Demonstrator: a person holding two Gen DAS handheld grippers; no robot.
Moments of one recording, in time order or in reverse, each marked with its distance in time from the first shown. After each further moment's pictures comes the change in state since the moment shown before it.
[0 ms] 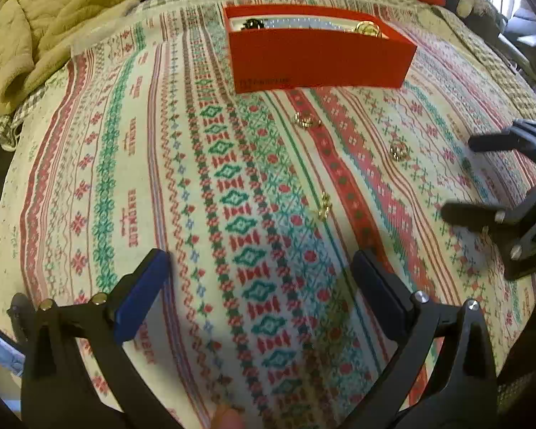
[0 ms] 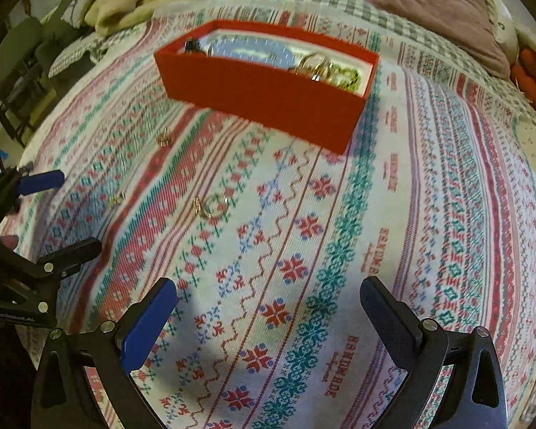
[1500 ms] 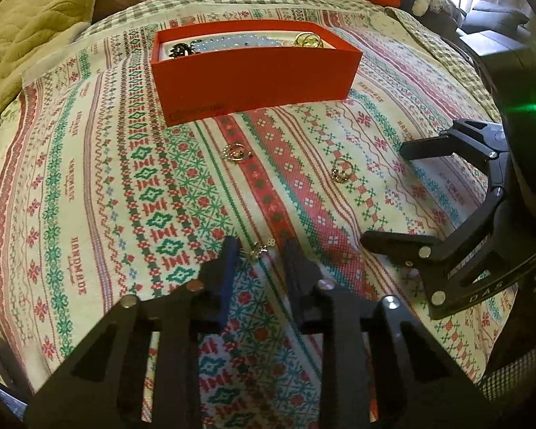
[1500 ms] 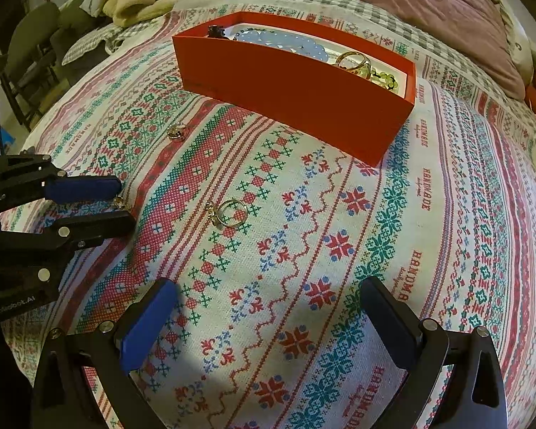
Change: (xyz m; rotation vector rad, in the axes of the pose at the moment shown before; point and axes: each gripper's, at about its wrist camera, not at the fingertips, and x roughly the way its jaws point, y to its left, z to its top) left arm 0.004 -0.017 0.016 0.092 -0.036 -0.161; right arm 0.020 0.012 0.007 -0.063 -0.066 0.014
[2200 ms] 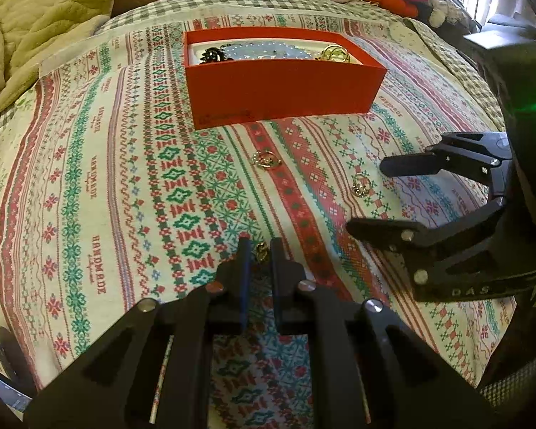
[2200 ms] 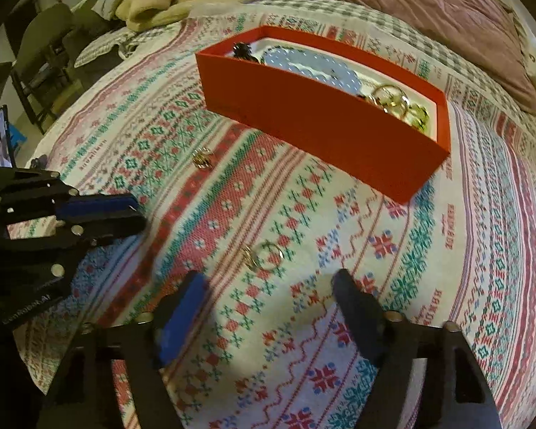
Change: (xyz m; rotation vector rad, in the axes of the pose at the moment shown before) left arm -0.004 0.012 0.005 -0.052 -0.003 0.033; right arm 0.005 0.022 0.035 -0.029 -0.026 0.050
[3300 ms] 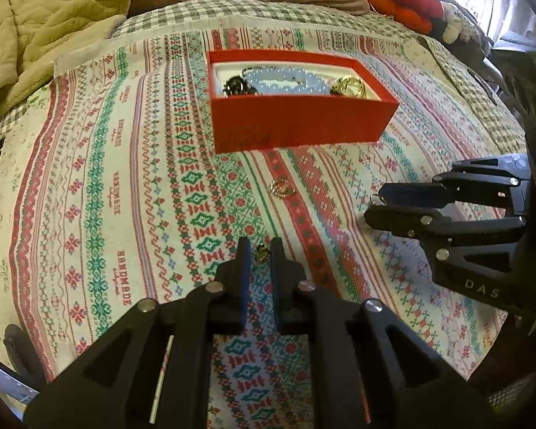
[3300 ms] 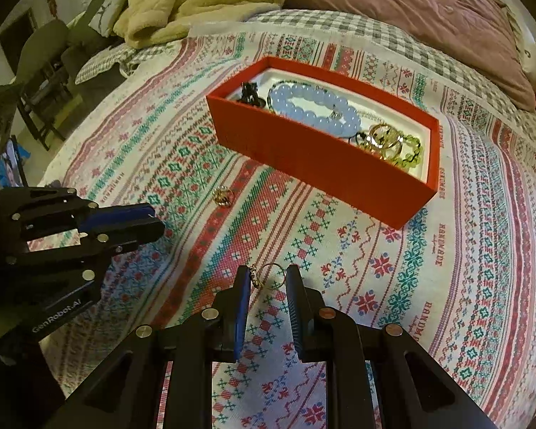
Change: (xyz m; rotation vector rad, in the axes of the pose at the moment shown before) left arm -0.014 0.010 0.021 -0.060 -0.010 0.014; right arm -0.032 -0.006 0.010 0.048 -0.021 0.027
